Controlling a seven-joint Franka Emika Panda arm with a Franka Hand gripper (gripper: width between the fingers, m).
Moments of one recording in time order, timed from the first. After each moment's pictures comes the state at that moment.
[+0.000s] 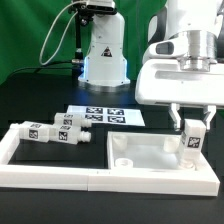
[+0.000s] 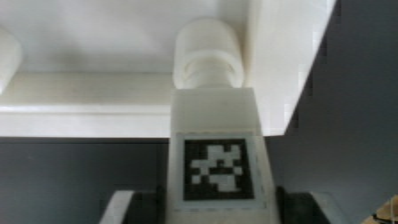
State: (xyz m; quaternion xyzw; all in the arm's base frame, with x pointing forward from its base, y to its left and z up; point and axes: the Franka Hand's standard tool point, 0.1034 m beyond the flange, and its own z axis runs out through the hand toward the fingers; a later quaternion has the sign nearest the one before) arm 0.624 0.115 0.089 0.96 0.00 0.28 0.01
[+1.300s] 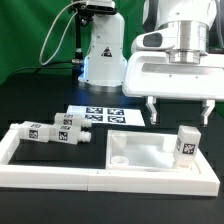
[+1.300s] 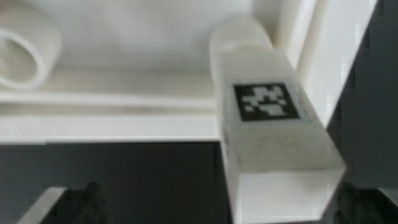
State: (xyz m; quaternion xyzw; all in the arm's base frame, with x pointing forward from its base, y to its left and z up) arm 0.637 0.084 0.113 0.99 -0.03 0.12 -0.01
